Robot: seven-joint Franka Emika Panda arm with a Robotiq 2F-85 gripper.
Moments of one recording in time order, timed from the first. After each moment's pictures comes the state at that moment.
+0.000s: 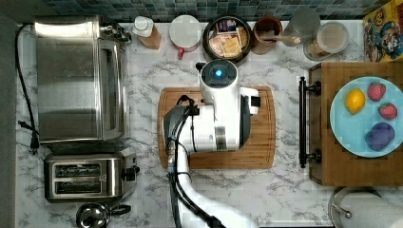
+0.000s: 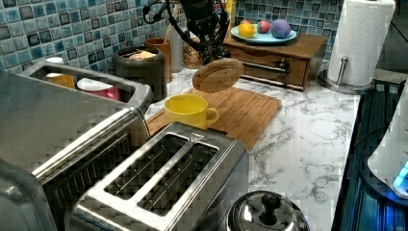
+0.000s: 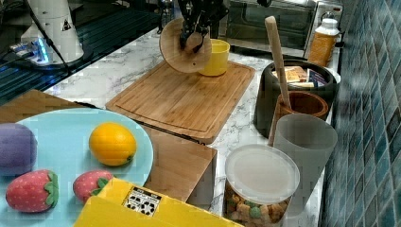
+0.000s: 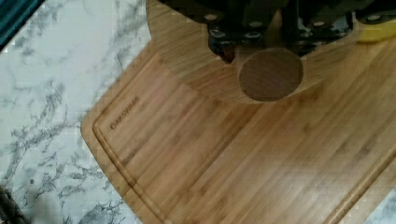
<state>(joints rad) 0.02 0.17 -0.03 -2.07 -0.11 0.41 0.14</state>
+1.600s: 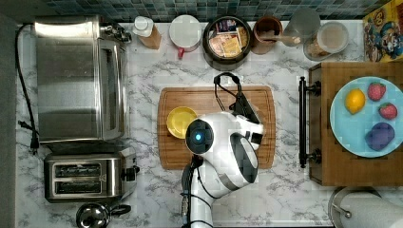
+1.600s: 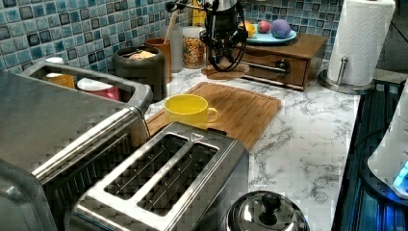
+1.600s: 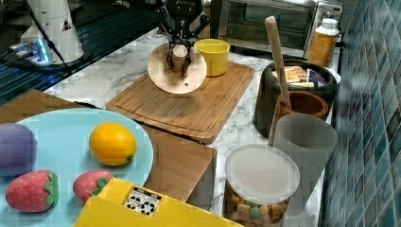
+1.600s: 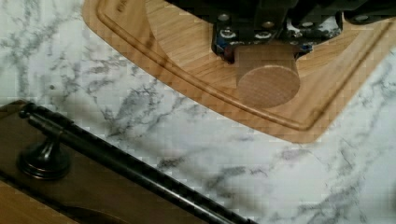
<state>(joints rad) -0.01 0.01 -0.05 -2.40 -0.72 0.85 0.79</state>
